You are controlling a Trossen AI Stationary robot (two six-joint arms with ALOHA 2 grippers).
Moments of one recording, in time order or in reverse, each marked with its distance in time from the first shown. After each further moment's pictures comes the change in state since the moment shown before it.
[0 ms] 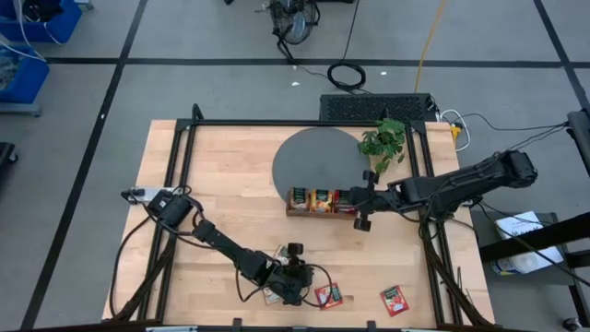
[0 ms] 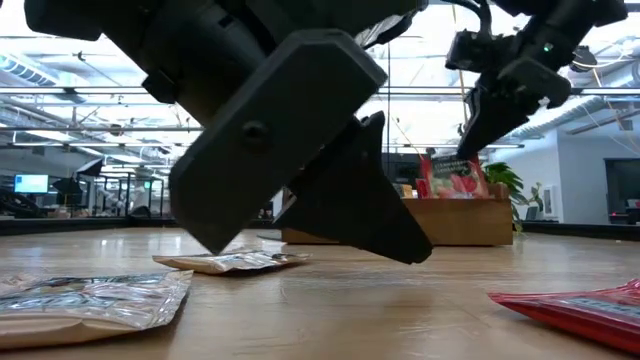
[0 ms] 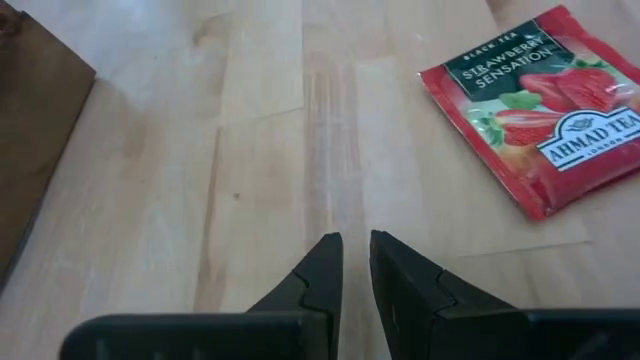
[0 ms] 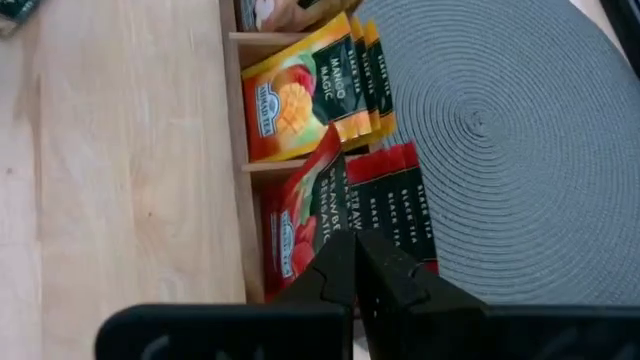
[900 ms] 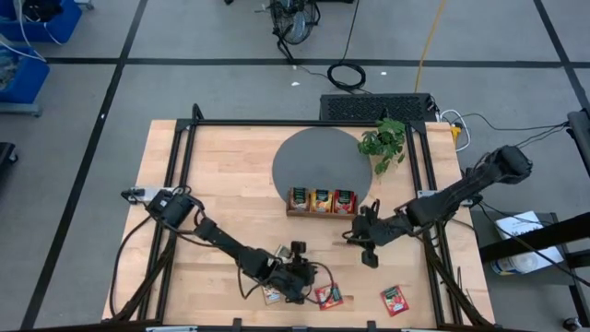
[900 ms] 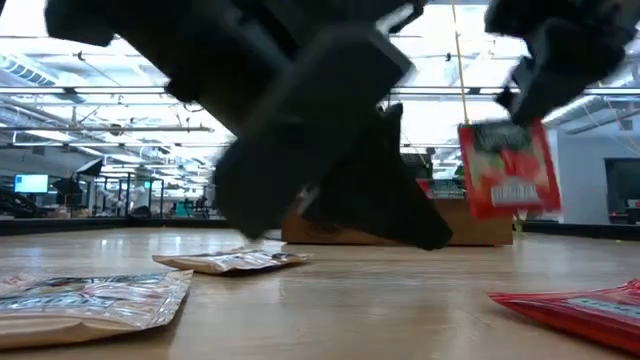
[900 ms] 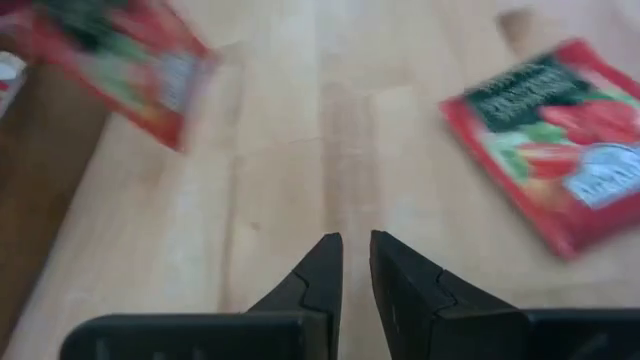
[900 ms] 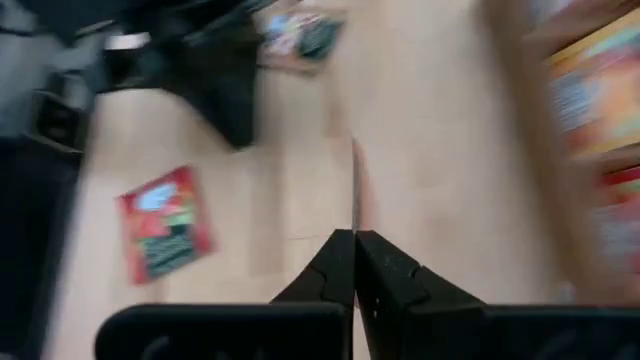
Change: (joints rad) left arm 0.019 0.001 -0.002 0.064 -0.003 0.056; right arm 0.292 0.026 -0.075 0.285 -0.201 0.374
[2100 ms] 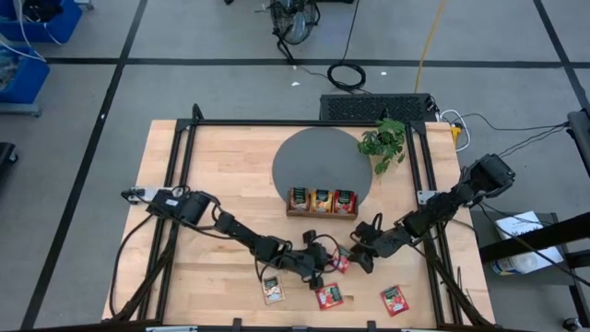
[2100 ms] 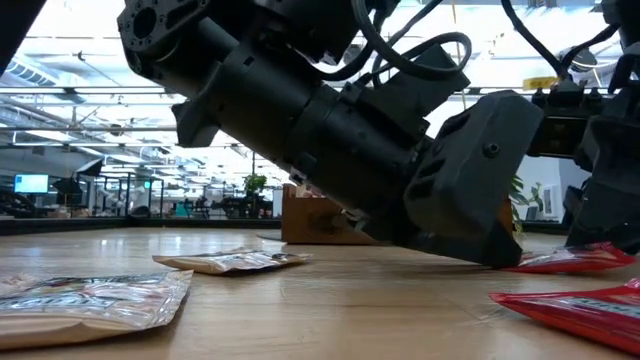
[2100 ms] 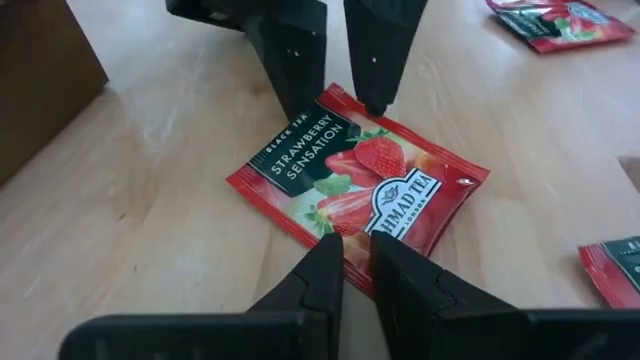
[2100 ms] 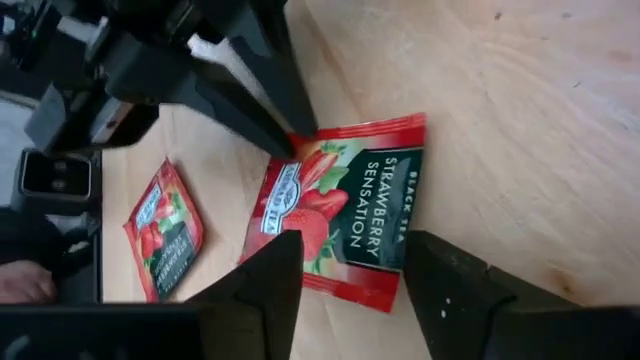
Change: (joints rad) left arm 0.139 0.138 0.004 0.257 0.141 -0.201; right arm 0.109 0.287 -0.330 0.660 0.015 0.522
